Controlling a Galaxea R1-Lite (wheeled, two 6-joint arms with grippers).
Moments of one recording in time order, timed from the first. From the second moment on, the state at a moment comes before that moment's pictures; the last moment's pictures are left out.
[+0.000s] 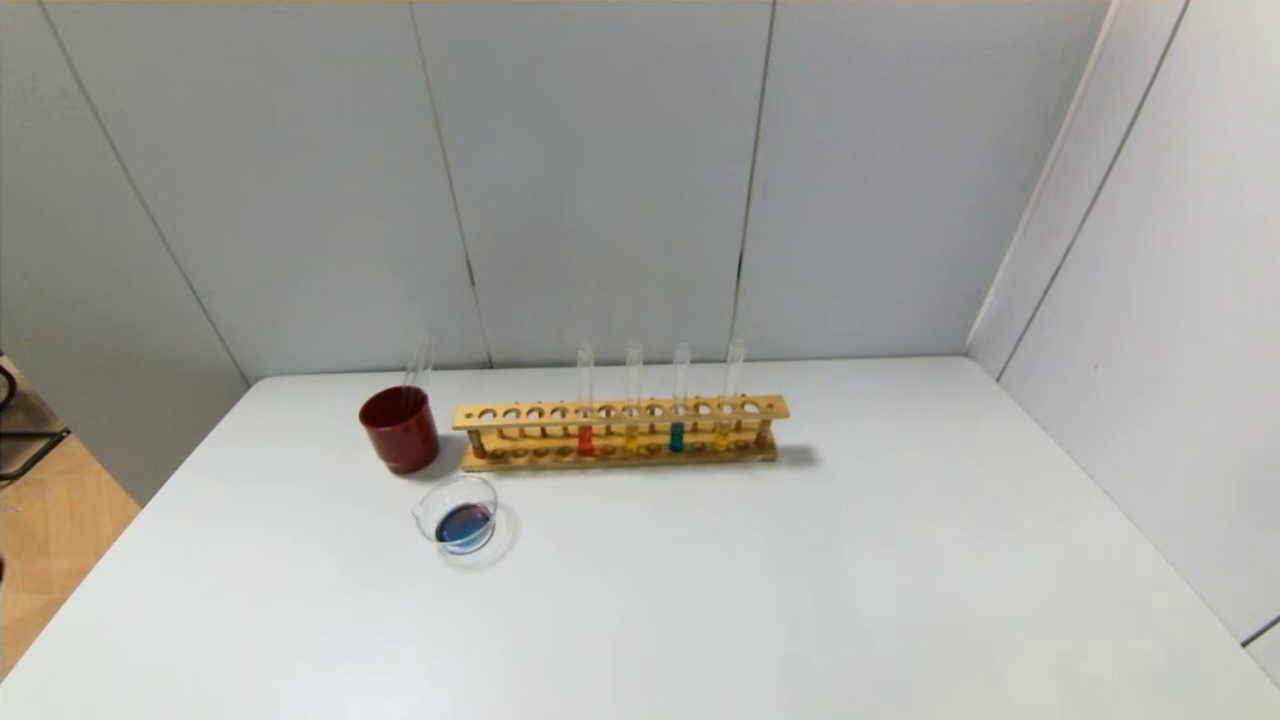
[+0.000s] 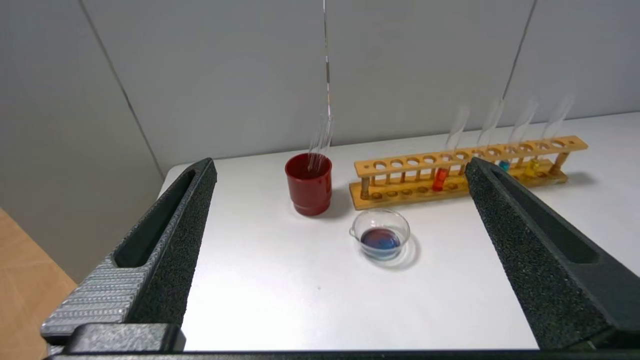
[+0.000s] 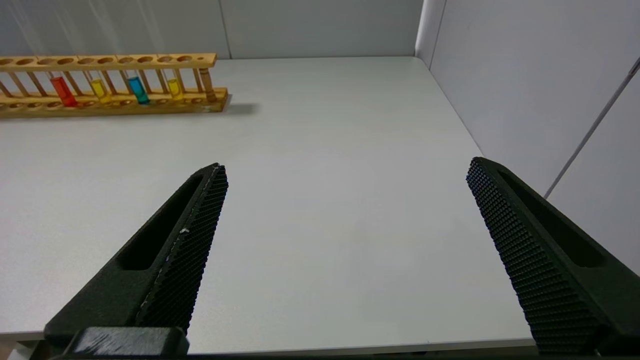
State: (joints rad) left arm 0.01 0.40 -0.39 -0.16 -0.10 0.03; right arm 0.00 0.00 0.00 -0.01 -0.01 0.01
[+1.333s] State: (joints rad) left arm 0.01 0.00 0.00 -0.04 0.00 0.00; right arm 0.00 0.00 0.00 -0.01 0.00 0.01
